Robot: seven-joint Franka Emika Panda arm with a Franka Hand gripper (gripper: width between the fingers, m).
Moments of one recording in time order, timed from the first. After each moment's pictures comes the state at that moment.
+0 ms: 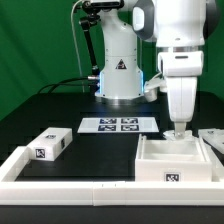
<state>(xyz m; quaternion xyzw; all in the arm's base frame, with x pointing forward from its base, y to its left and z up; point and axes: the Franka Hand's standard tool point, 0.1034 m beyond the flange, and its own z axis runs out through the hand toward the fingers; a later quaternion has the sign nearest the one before) 0.499 0.104 0.065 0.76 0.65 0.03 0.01</state>
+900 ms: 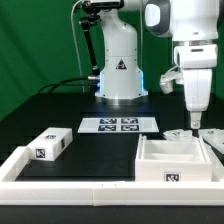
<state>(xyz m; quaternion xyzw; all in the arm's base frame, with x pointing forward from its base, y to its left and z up) 0.467 0.142 0.063 0.71 0.71 0.04 0.01</state>
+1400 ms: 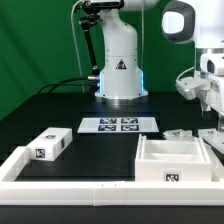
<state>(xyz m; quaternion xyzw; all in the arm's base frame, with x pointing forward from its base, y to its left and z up) 0.448 0.185 0.047 0.68 0.73 0.02 0.00</state>
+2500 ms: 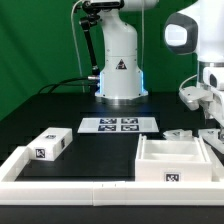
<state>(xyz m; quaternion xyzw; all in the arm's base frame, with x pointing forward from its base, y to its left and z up) 0.426 0.203 0.019 0.68 0.73 0.01 -0.03</state>
